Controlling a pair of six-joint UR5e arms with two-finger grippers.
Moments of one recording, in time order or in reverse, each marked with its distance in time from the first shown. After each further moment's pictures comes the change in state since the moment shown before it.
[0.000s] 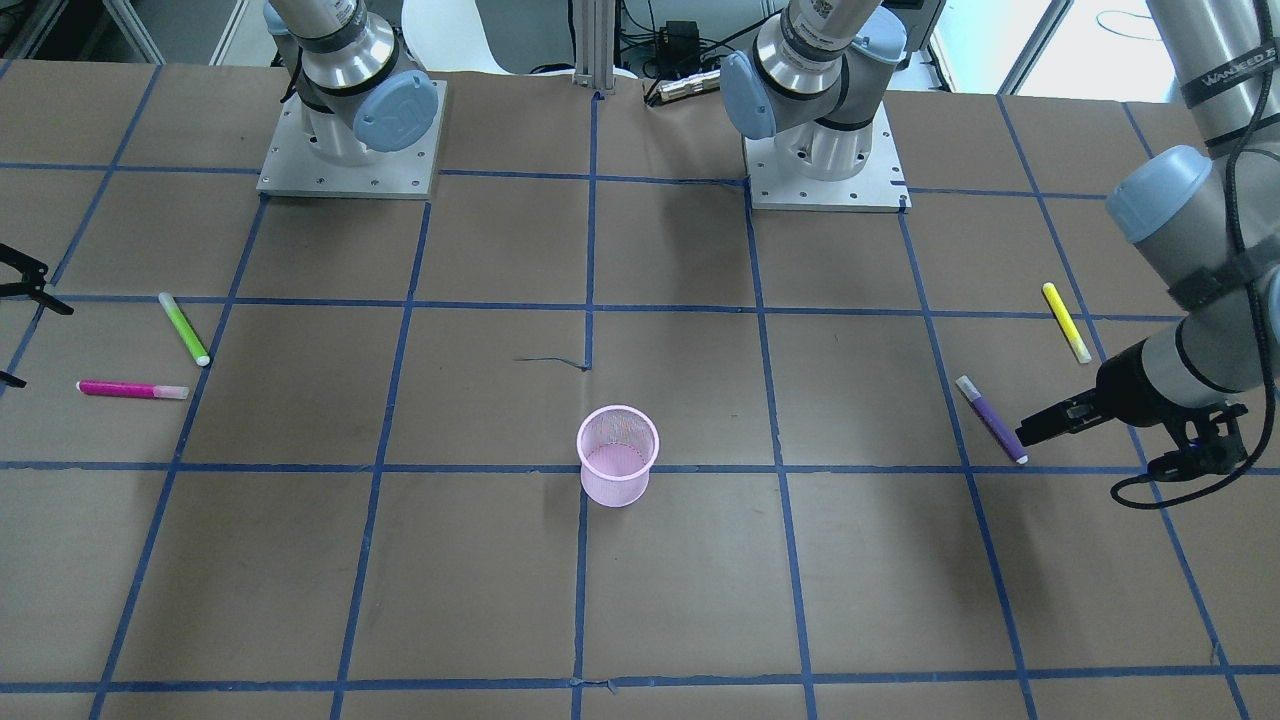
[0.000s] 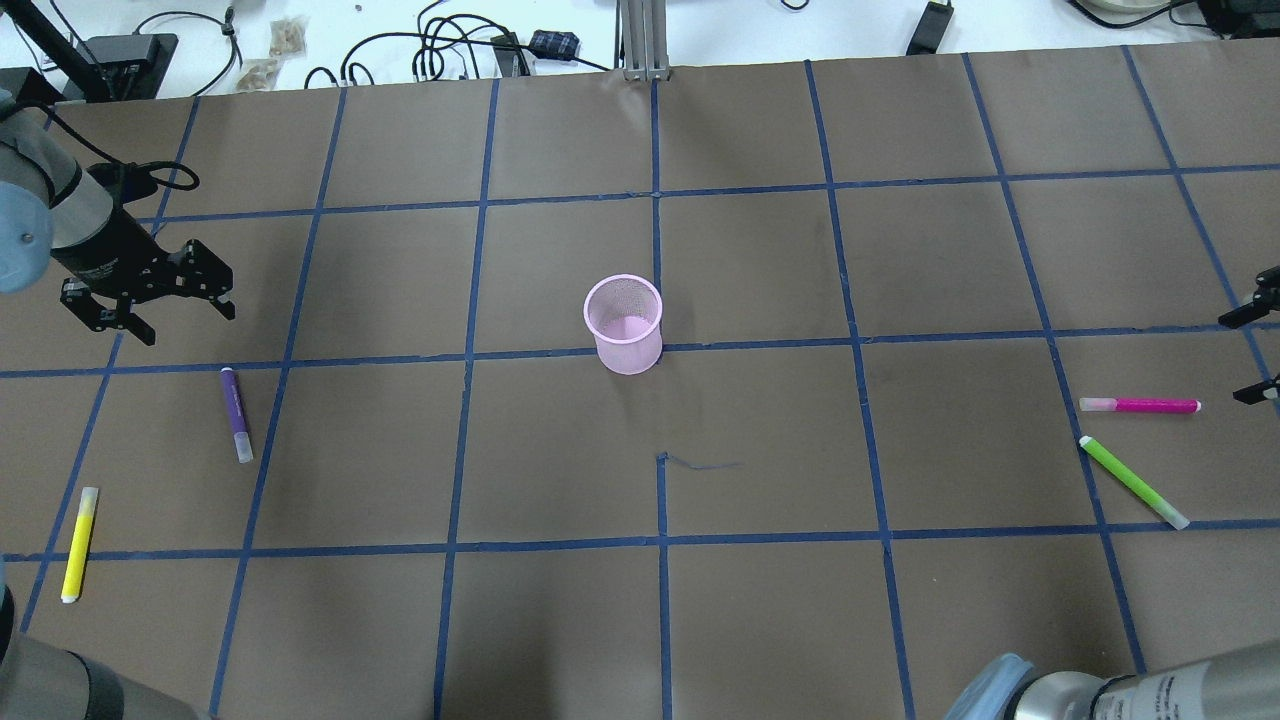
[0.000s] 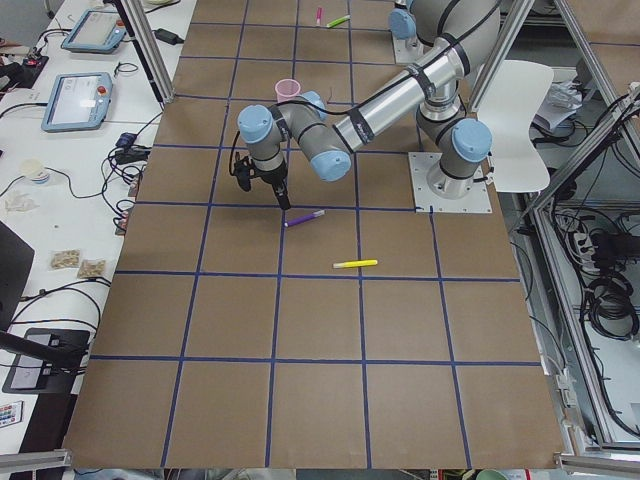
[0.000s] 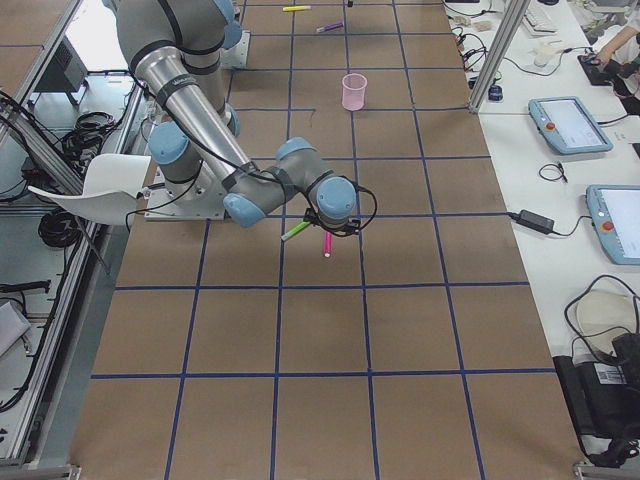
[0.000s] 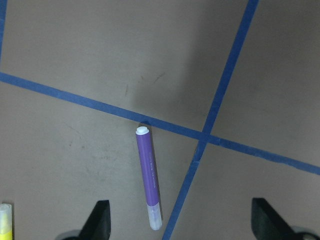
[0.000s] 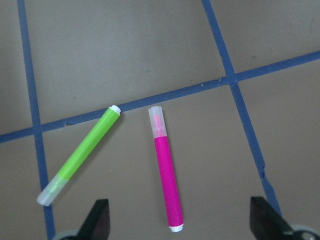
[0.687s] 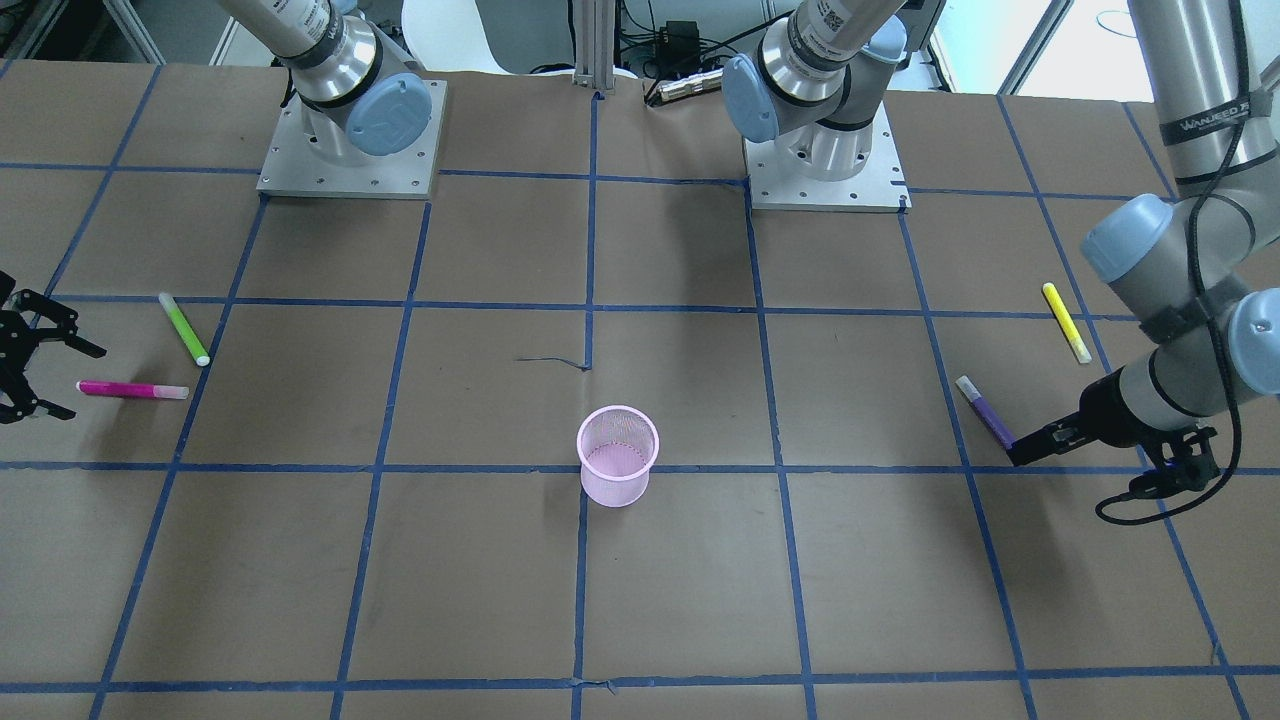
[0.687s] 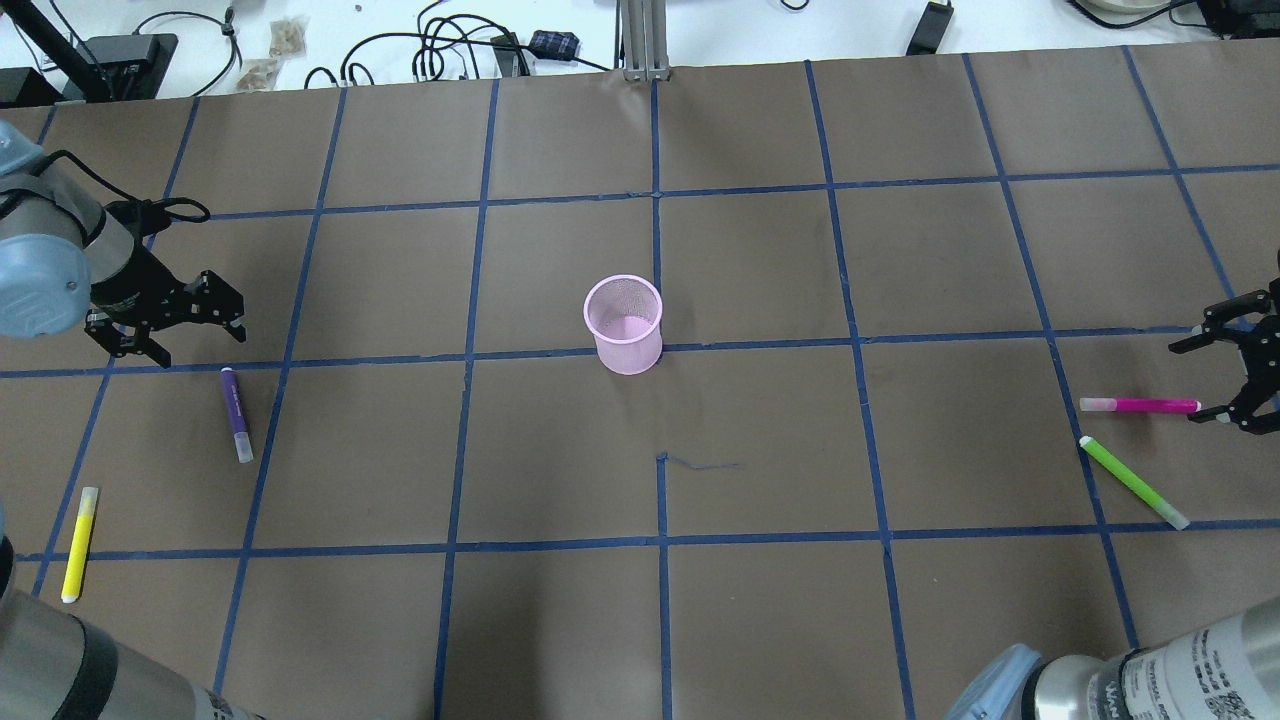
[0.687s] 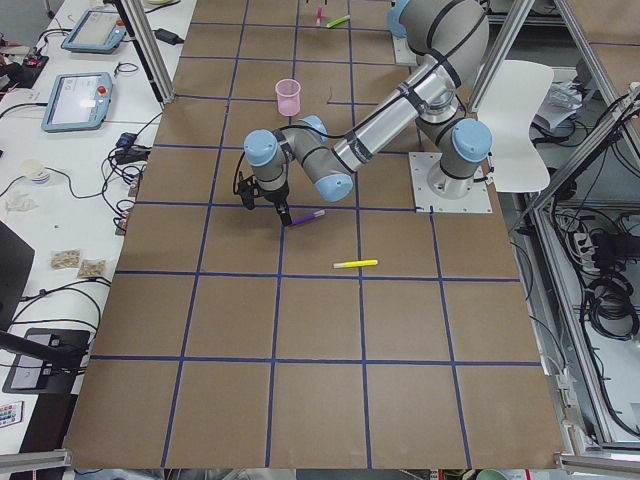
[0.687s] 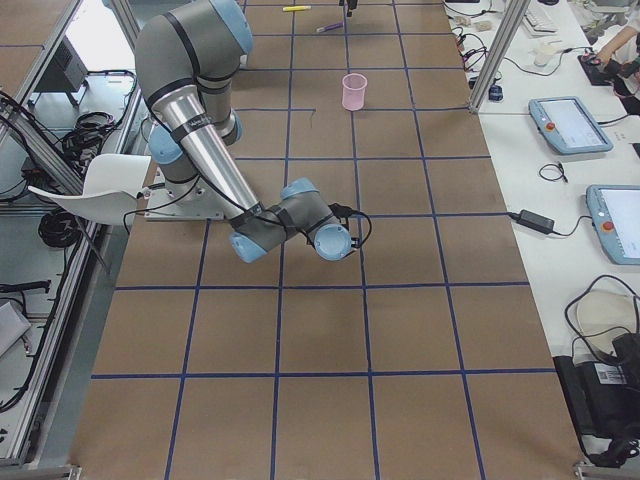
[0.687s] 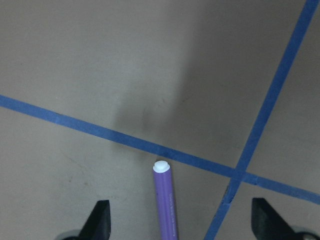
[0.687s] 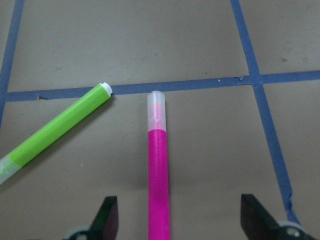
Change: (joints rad) left arm 0.033 -0.070 -0.070 0.159 -0.004 0.006; right arm -0.046 0.155 0.005 -0.021 0.087 -0.238
